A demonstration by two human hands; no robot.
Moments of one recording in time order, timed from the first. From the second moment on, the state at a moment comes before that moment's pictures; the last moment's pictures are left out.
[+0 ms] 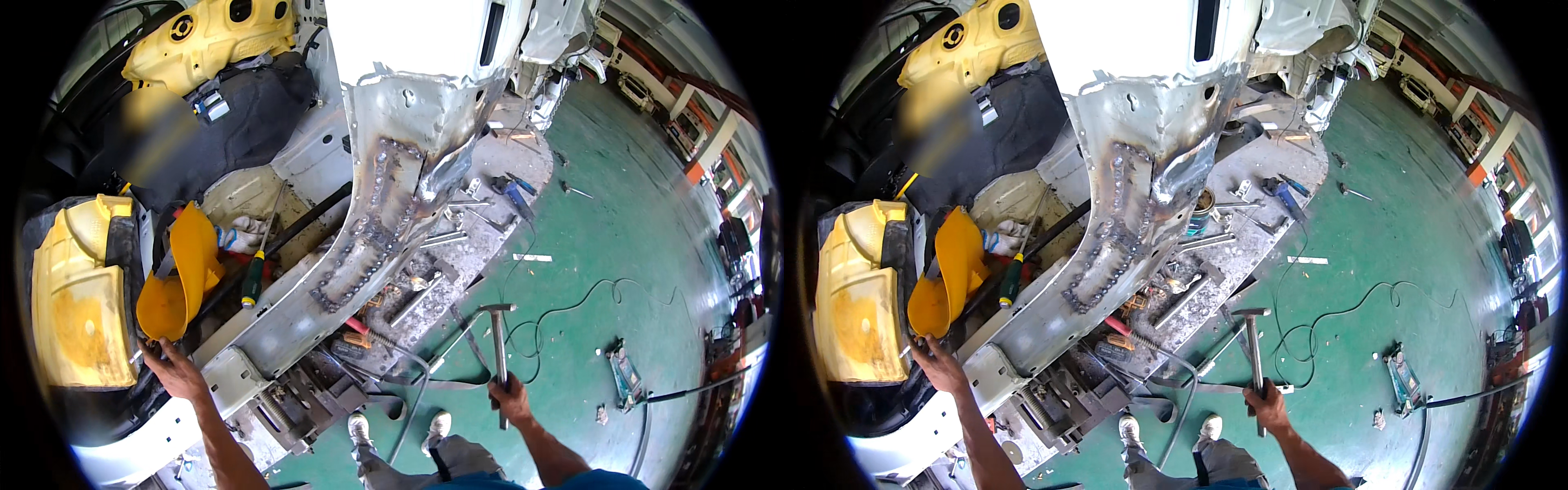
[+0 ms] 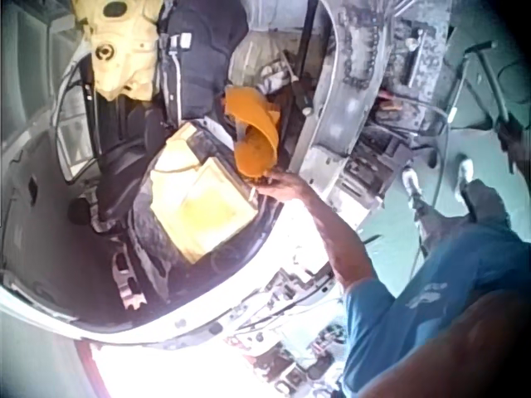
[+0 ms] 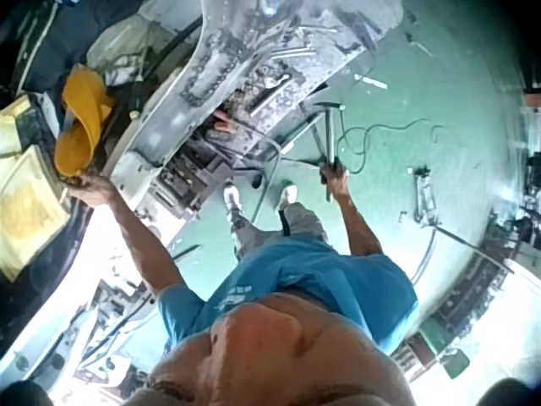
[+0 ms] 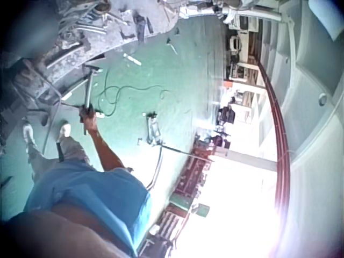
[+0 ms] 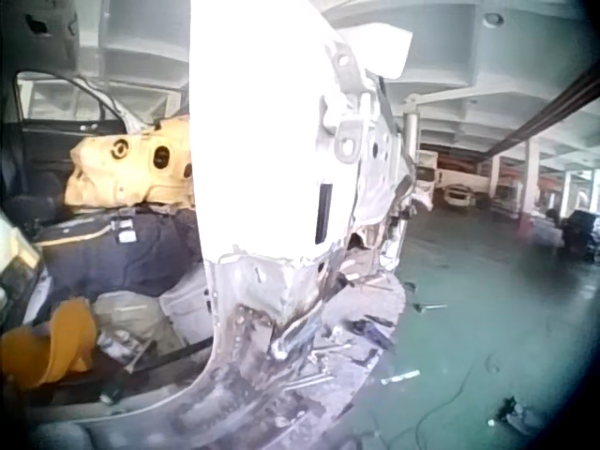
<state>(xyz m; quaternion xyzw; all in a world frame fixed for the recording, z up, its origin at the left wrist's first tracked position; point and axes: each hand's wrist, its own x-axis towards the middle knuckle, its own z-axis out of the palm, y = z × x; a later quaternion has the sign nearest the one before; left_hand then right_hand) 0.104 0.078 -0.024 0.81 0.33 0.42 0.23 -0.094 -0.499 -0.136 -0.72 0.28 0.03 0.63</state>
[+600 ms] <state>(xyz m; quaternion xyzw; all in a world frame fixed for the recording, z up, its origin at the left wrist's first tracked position) 0.110 0.068 -0.017 0.85 0.35 0.38 0.08 0.103 -0.451 0.089 -0.96 -0.13 -0.19 0.17</state>
